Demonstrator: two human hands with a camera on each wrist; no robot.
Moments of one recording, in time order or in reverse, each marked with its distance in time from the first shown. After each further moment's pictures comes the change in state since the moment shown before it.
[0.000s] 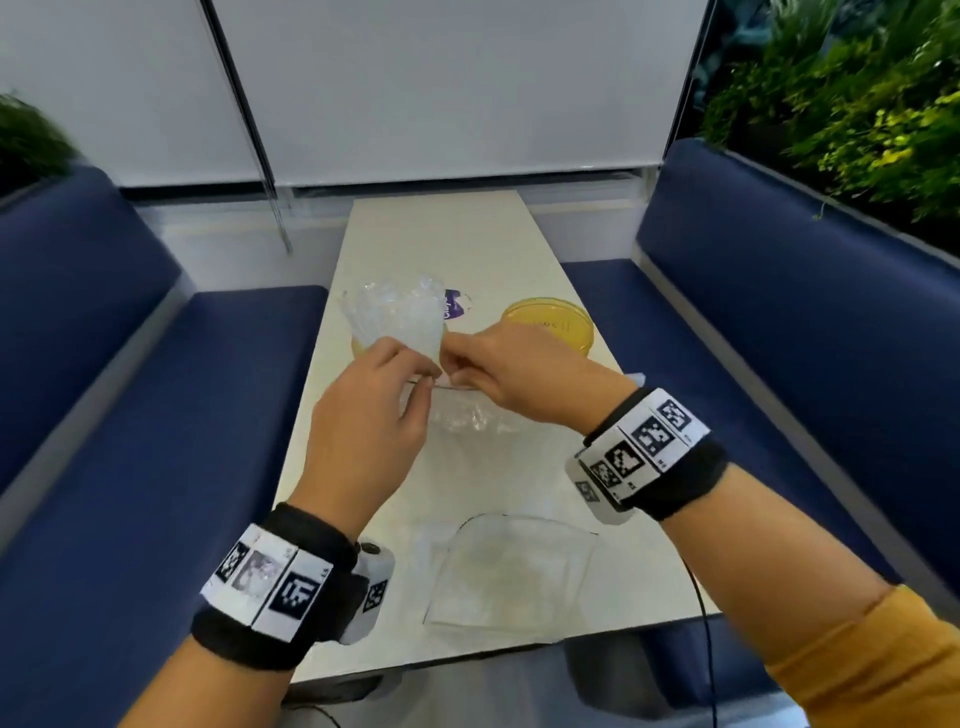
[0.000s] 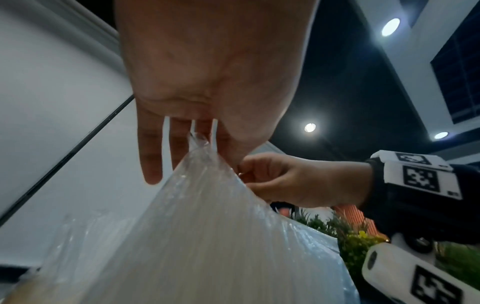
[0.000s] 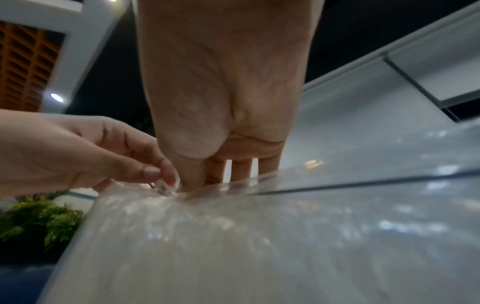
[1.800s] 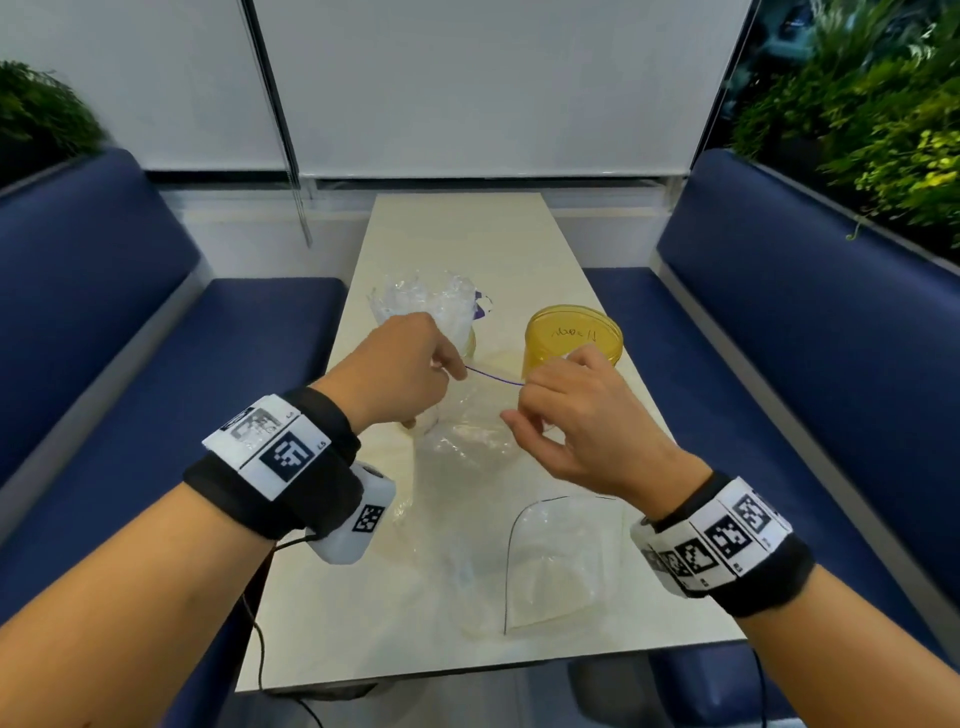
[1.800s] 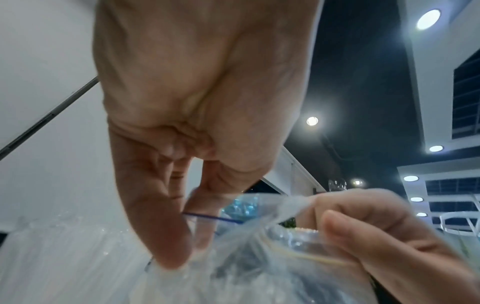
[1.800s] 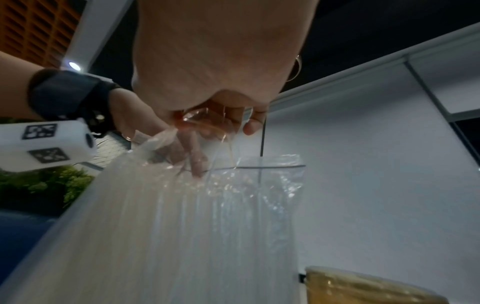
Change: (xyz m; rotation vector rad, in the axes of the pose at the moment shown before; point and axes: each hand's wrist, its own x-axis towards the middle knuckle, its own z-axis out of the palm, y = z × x) left_hand 0.067 -0.019 -0.021 -0.034 -0.588 -0.159; right_hand -0.041 -0.011 0.019 -0.081 0.486 -0.137
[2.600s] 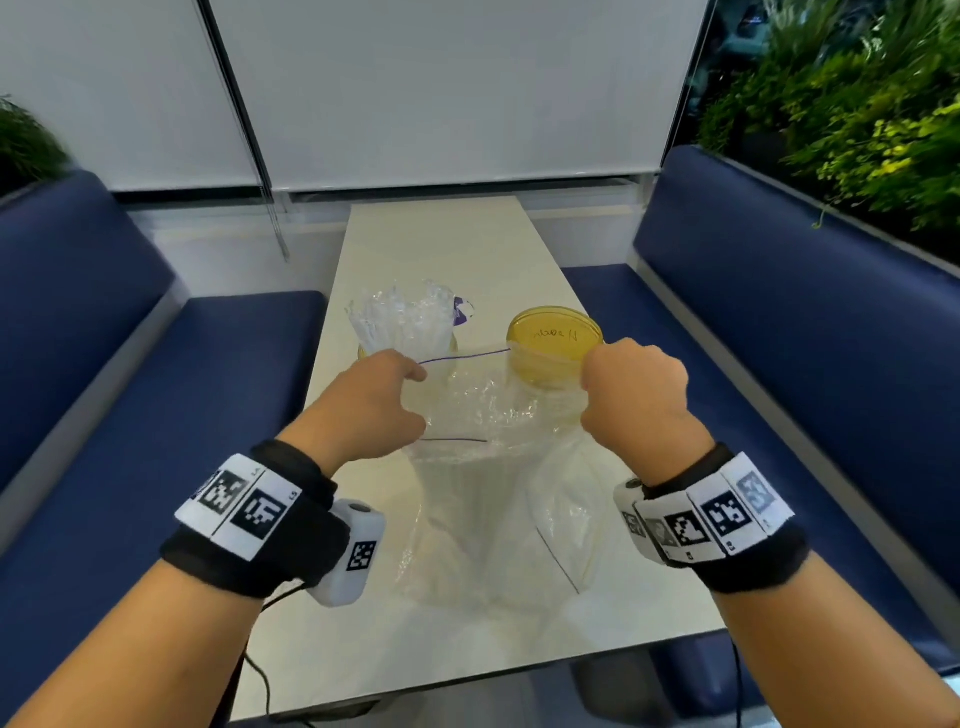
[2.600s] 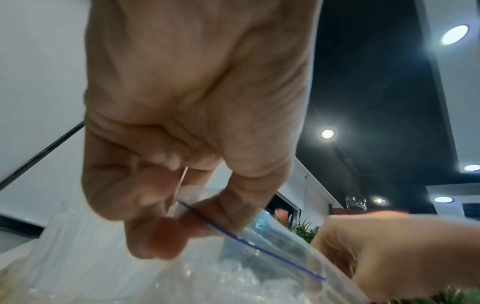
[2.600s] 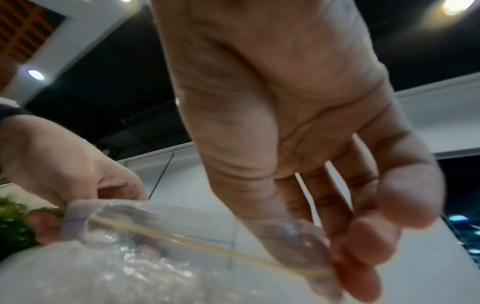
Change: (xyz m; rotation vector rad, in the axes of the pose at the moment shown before) left_hand -0.013 -0.010 0.011 -0.016 -0.052 -0.116; right_hand 0.023 0.005 -0.038 -0.450 -0.677 0.888
